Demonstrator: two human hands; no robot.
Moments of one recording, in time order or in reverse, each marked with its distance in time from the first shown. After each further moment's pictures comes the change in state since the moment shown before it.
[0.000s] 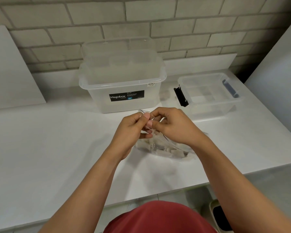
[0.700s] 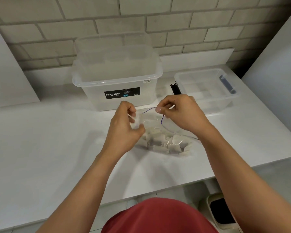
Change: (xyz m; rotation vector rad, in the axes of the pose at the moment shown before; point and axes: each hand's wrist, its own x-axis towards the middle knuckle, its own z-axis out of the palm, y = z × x) left_hand -0.003 -0.006 -0.007 0.563 0.203 0.302; right_hand 0.010 0.010 -0.031 -0.155 0.187 0.064
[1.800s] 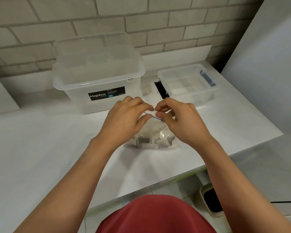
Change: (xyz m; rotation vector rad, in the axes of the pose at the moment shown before) left_hand 0.019 0.032 0.012 0.507 -0.170 0.628; right_hand -0.066 0.001 -0.013 0.016 0.131 0.011
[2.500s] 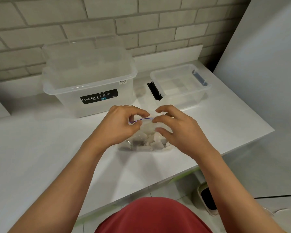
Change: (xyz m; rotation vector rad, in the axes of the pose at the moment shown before) left_hand 0.006 0.002 -0.003 -0.332 -0.162 -0.193; right_hand -0.021 0.039 0.003 -0.373 0.080 -0.320
